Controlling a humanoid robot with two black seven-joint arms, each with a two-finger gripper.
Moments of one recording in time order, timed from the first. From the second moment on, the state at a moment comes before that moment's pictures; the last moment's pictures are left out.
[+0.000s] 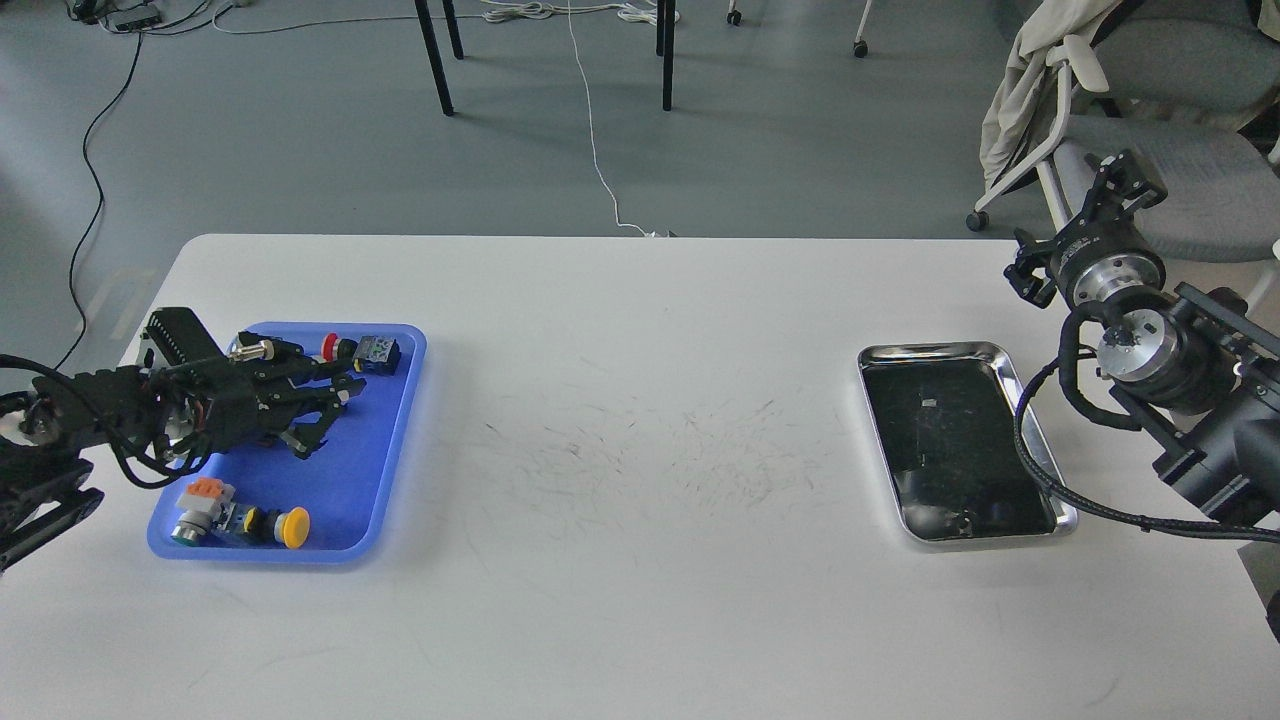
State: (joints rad) left arm -0.78 0.72 -0.10 -0.80 2.06 0.32 -0.49; right arm 0.82 -0.45 0.57 0.71 0.20 -0.13 0.23
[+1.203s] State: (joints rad) left arm -0.67 0.73 -0.10 -0.78 2.00 0.36 -0.49; right arm 0.82 -0.44 0.56 0.71 0.20 -0.13 0.23
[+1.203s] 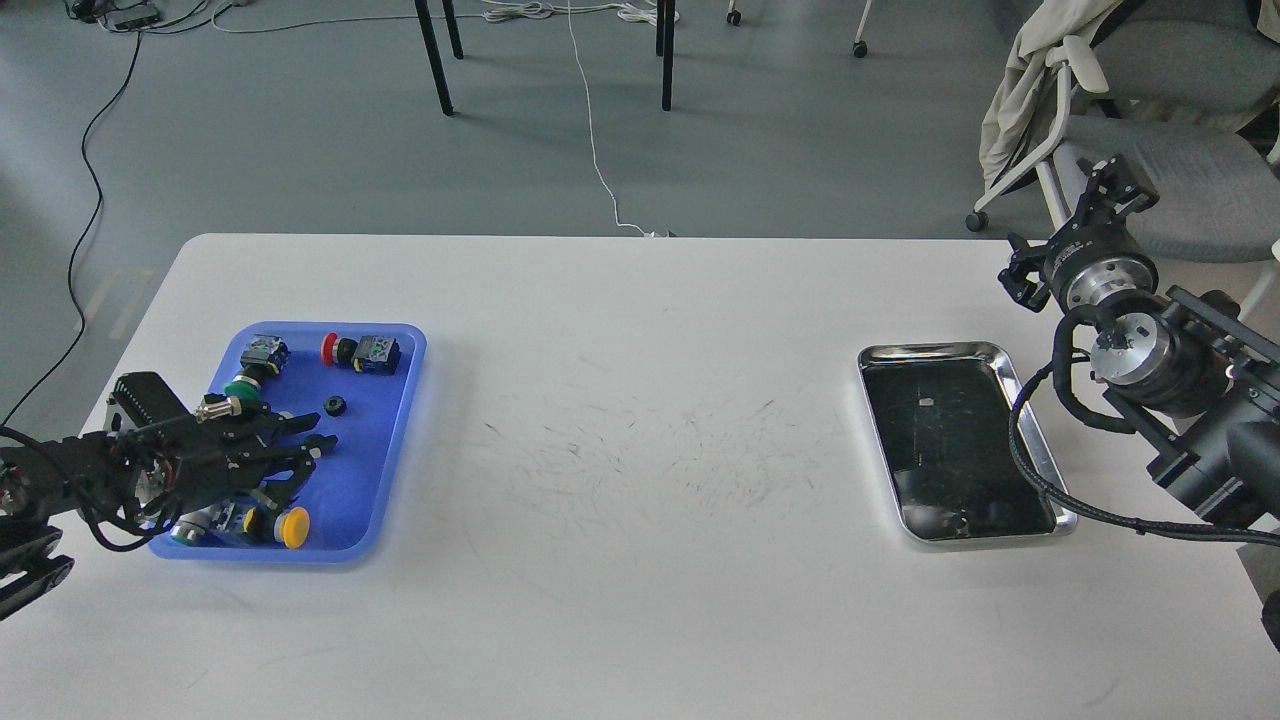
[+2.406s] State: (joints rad) left arm -0.89 0.74 -0.12 -0.78 1.15 0.18 -0.49; right arm 0.84 -0.46 0.52 0.76 0.15 -0.14 0.24
